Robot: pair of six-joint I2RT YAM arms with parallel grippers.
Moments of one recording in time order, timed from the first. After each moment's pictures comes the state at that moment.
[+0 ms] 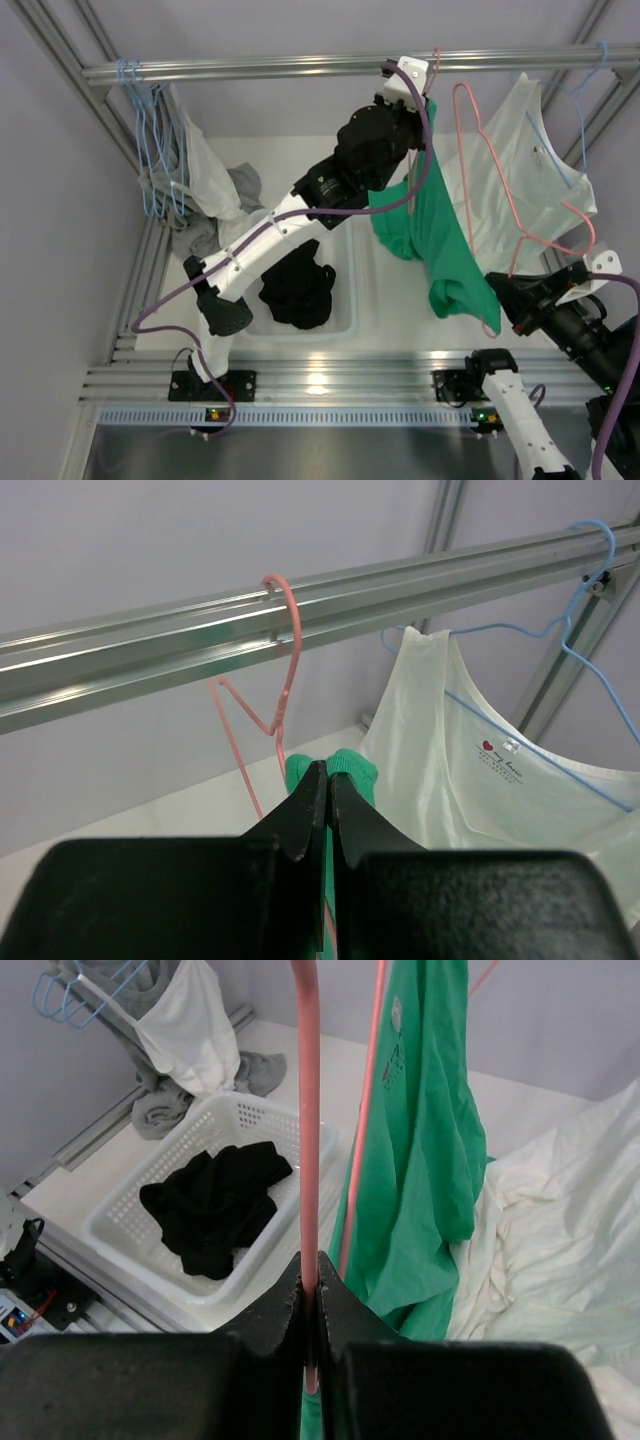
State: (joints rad) left arm -1.03 1.97 2.37 -0.21 -0.49 -0.01; right arm 0.07 0.46 1.46 -1.10 -0.47 0.06
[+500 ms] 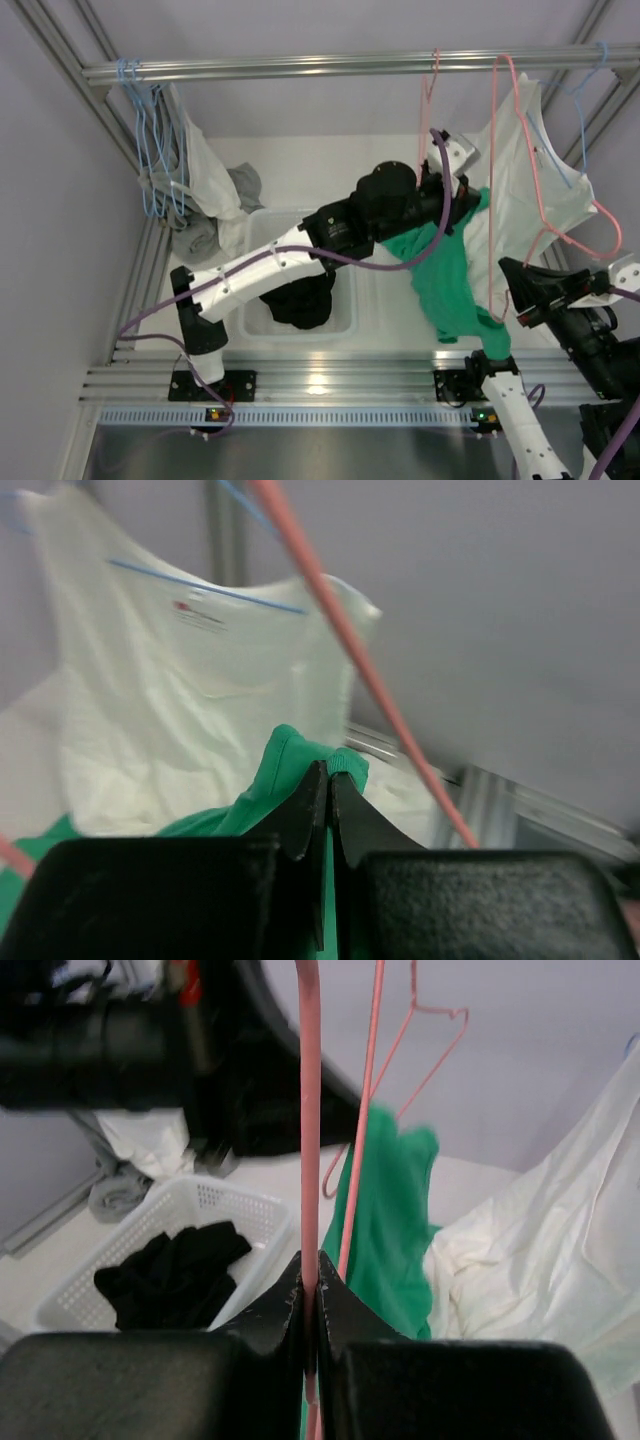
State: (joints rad) left arm -1.17 1.83 2.06 -0.19 -0.08 -0.14; right arm 0.08 0.36 1.35 -0.89 -0.37 0.09
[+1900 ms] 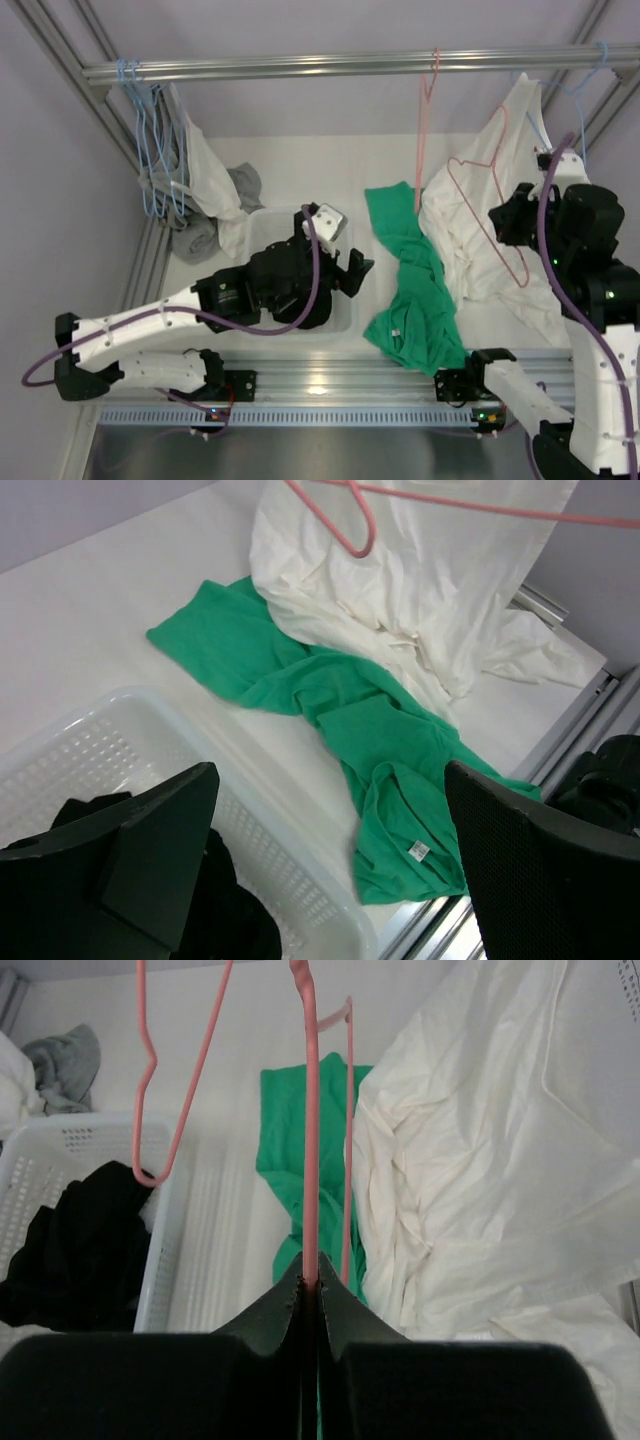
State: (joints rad) left arm -1.24 1.12 1.15 -0.23 -0.43 -0.22; right arm 0.09 0.78 1.41 -1.02 -0.10 0.16
